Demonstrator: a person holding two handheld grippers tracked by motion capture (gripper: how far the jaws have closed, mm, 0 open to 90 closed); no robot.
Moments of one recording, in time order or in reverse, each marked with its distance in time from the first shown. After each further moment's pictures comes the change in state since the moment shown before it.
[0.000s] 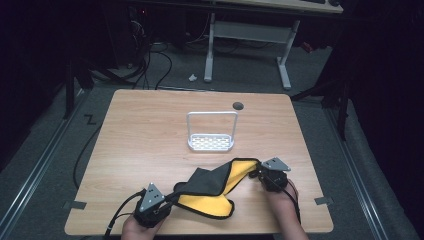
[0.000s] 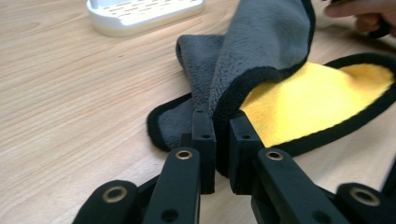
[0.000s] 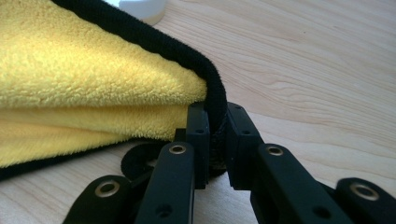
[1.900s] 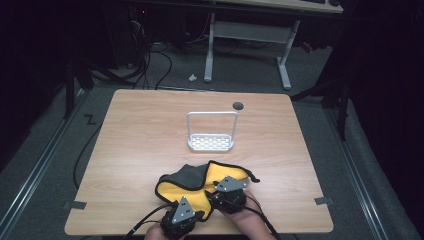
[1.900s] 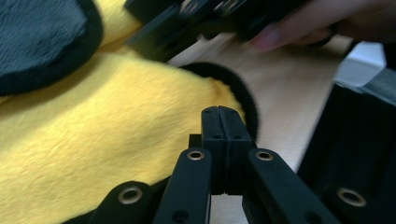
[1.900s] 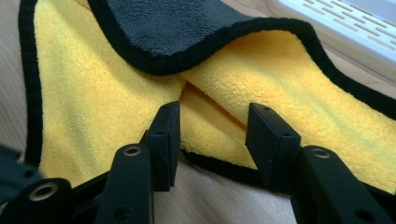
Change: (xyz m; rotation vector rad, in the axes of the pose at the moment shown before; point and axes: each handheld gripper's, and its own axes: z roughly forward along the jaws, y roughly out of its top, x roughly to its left) left arm -0.067 -0.002 0.034 0.097 -0.197 0.131; right arm 0.129 0.018 -0.021 -0.022 0.414 -0.183
